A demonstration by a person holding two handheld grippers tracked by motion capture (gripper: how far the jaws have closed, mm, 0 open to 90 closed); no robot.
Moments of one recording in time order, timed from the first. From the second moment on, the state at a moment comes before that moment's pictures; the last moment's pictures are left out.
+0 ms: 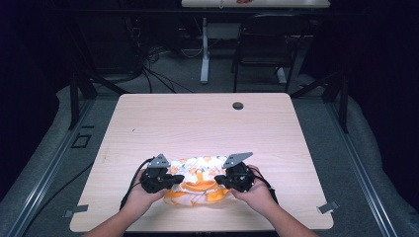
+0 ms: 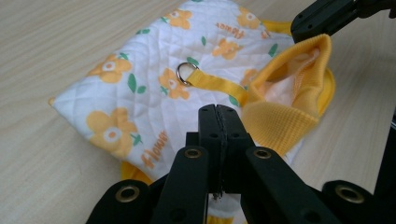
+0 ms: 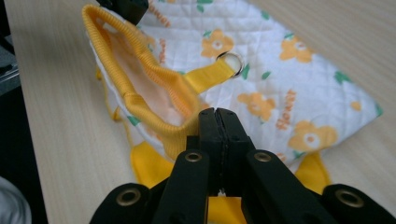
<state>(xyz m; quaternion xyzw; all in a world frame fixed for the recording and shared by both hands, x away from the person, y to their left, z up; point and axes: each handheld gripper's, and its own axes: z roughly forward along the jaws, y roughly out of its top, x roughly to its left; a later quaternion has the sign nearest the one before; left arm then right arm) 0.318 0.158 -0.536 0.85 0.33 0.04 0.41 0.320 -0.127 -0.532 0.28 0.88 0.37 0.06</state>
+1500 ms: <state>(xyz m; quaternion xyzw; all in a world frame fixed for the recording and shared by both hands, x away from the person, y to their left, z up) 0.358 0.165 -0.570 0.84 0.38 0.07 0.39 0.346 -0.112 -0.563 0.31 0.88 0.34 0.05</state>
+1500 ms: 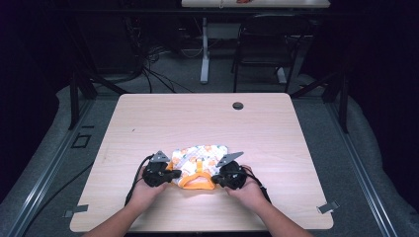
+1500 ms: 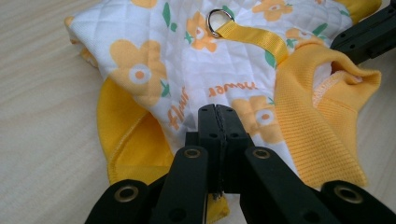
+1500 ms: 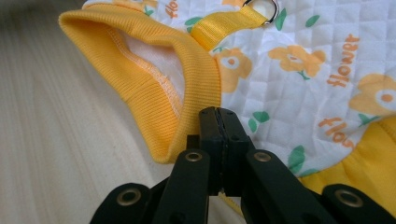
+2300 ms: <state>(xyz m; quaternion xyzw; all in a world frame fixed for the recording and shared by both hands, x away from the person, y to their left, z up) 0.388 0.168 -0.573 0.81 0.41 0.08 0.40 0.380 -0.107 -0.564 0.34 0.87 0.34 0.07</state>
